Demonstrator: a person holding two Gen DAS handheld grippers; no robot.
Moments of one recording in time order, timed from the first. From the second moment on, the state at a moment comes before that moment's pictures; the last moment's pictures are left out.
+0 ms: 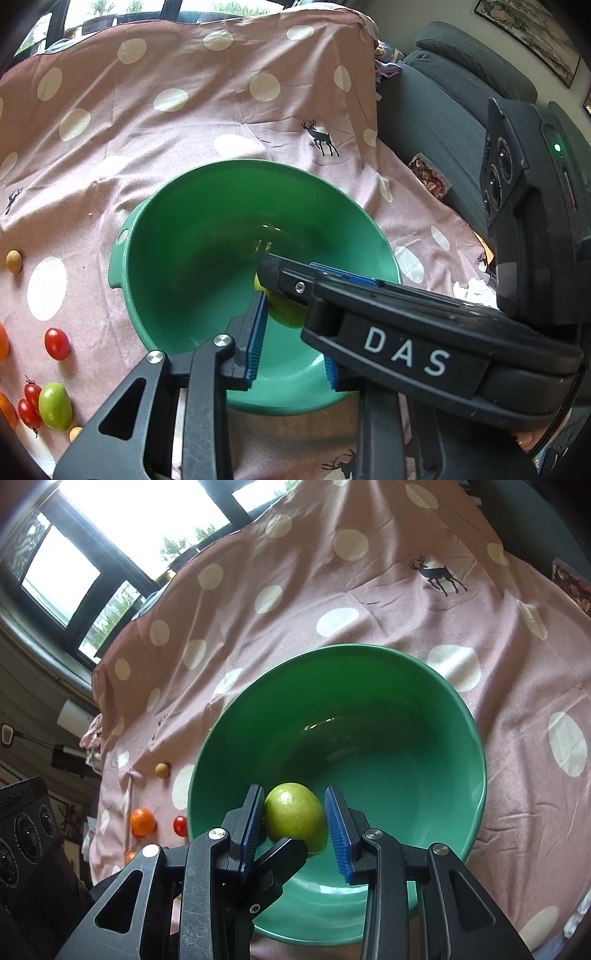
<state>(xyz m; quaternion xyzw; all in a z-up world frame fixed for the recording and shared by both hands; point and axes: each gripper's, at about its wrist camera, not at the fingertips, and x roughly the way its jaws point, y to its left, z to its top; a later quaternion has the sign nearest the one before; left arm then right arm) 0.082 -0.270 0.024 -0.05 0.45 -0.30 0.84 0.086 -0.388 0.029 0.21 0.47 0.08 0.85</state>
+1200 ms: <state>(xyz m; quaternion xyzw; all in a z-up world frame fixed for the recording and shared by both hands) 0.088 -0.275 0.012 -0.05 0.47 -0.30 0.83 0.092 -0.384 0.019 0.20 0.49 0.07 0.85</state>
